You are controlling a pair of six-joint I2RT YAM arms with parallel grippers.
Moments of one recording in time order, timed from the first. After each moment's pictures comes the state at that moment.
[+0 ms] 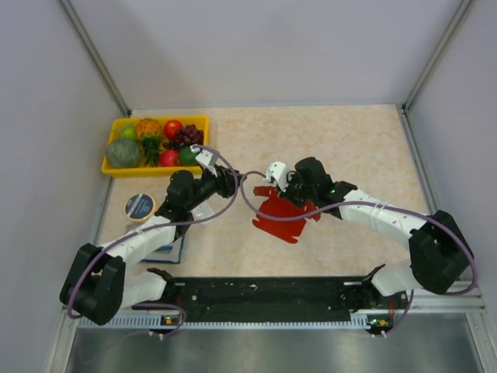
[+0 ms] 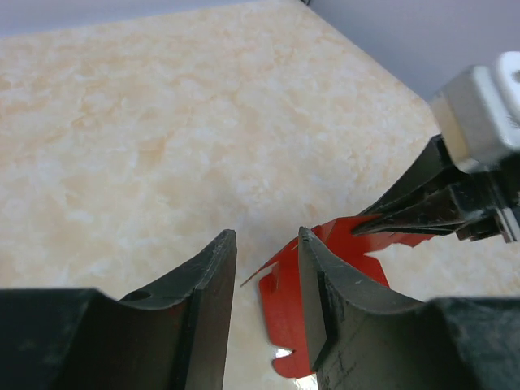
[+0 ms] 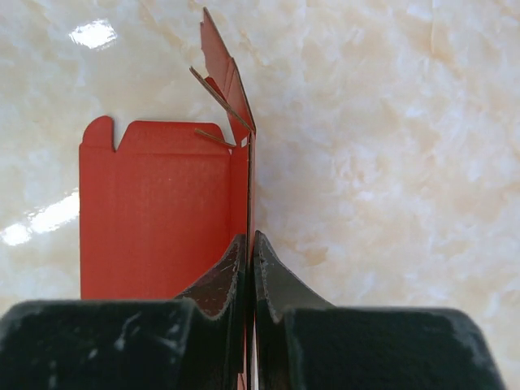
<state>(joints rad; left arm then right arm) -0.45 1.18 0.53 0.62 0.36 -0.29 0.66 1.40 0.89 -0.22 -0.18 -0.41</state>
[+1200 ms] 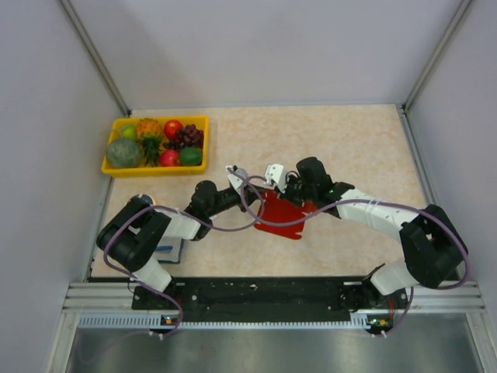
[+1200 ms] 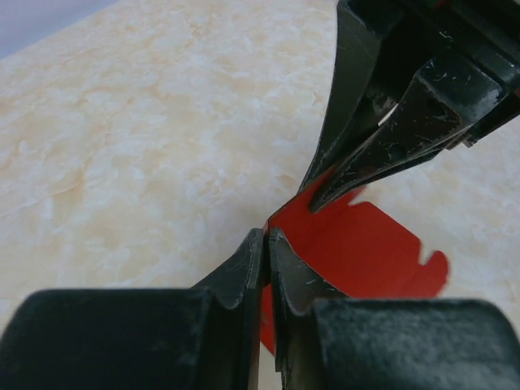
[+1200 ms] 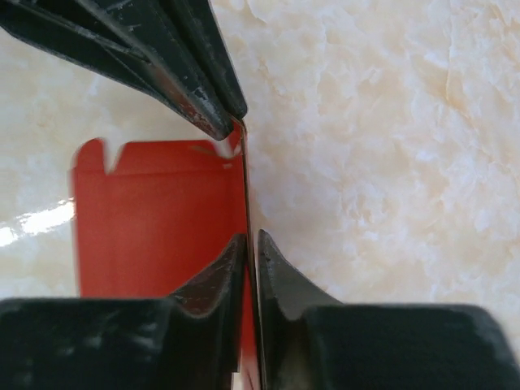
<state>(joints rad) -0.58 1.61 0.48 1.11 0.51 -0.03 0.66 1.45 0.85 -0.07 -0.27 -0.56</state>
